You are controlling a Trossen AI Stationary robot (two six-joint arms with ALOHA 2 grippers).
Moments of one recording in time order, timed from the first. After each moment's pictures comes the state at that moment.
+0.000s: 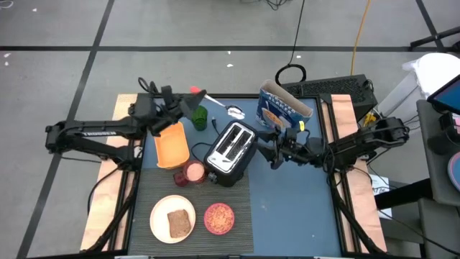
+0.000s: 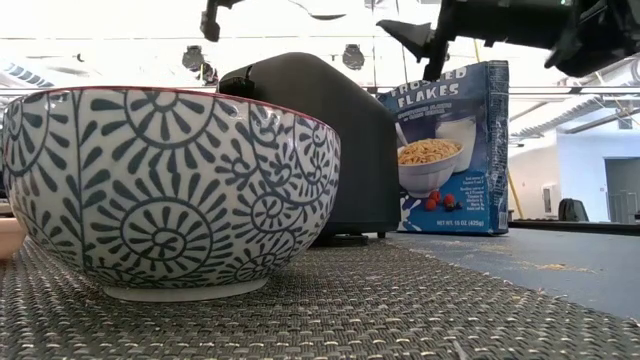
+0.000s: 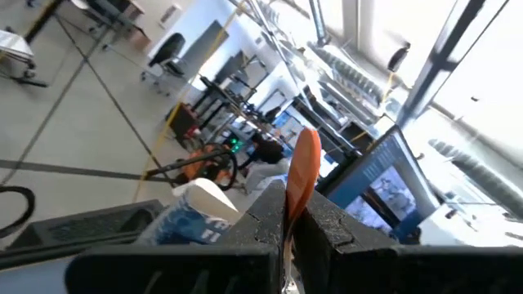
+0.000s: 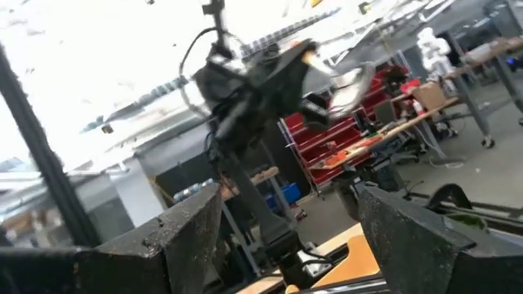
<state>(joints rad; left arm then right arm) 0.15 1.08 0.87 0.44 -0.41 -0.68 0.13 1.35 0.43 1.30 0.37 0.39</state>
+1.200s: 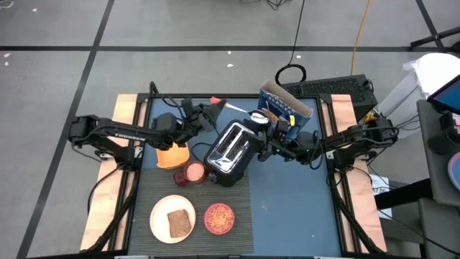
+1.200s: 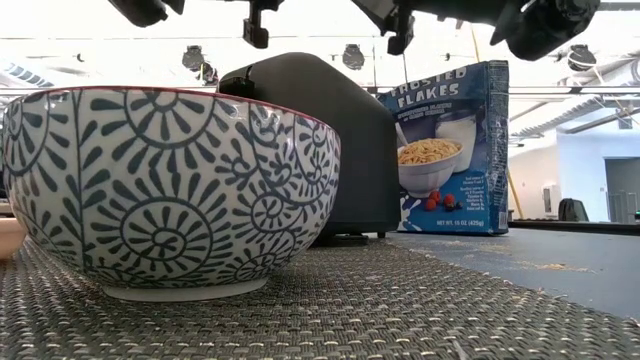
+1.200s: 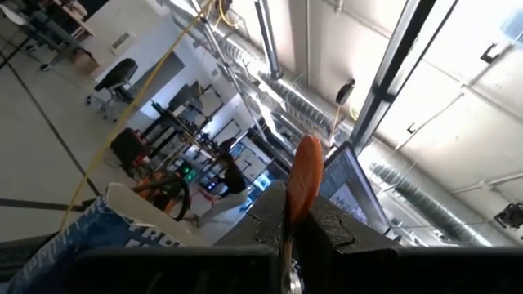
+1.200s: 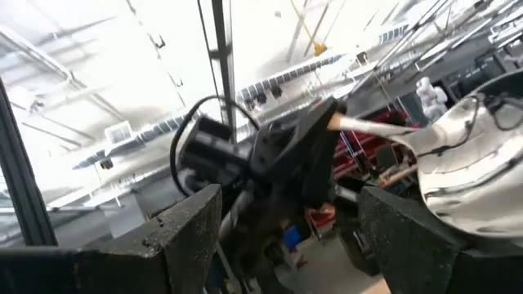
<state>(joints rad) 0.04 1.42 0.87 1.00 -0.46 -0.62 0.07 1.49 0.66 1.35 0.37 0.33</state>
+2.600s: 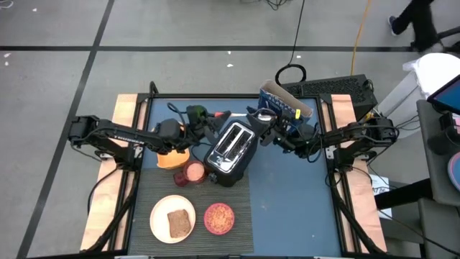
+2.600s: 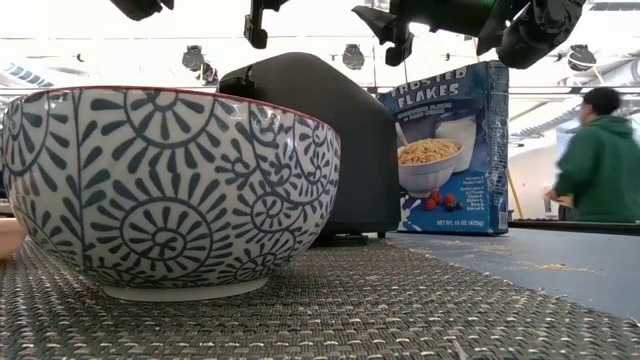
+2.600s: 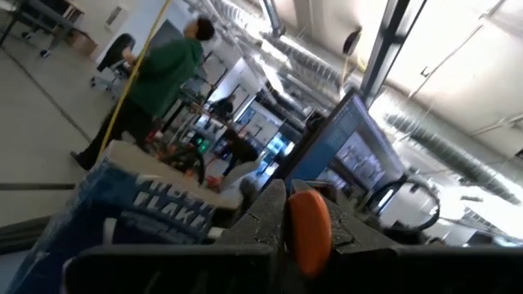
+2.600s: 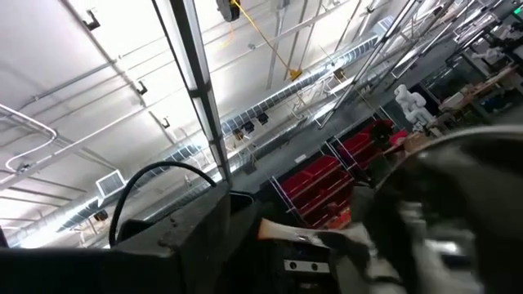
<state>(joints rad) -0.02 1.42 0.87 0.89 -0.45 -0.53 -0.03 1.49 0.66 1.40 0.37 0.50</state>
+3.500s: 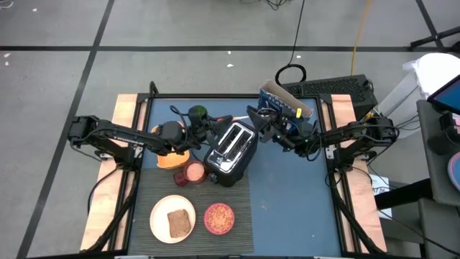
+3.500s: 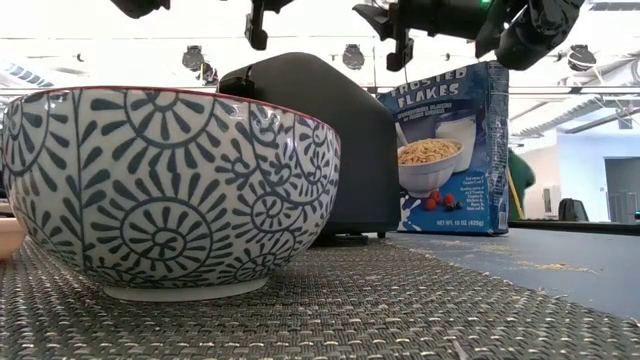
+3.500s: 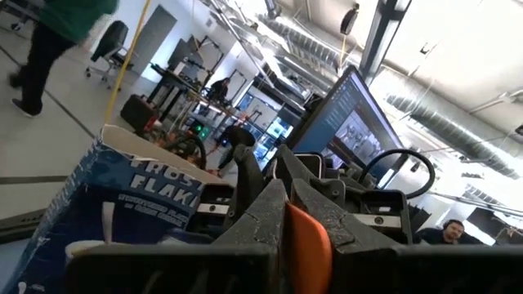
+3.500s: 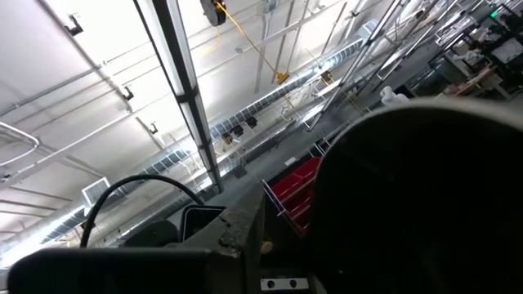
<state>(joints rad) -0.03 1.42 0.87 0.83 -0.44 -0.53 -0.03 1.49 0.66 1.38 0.38 0.51</state>
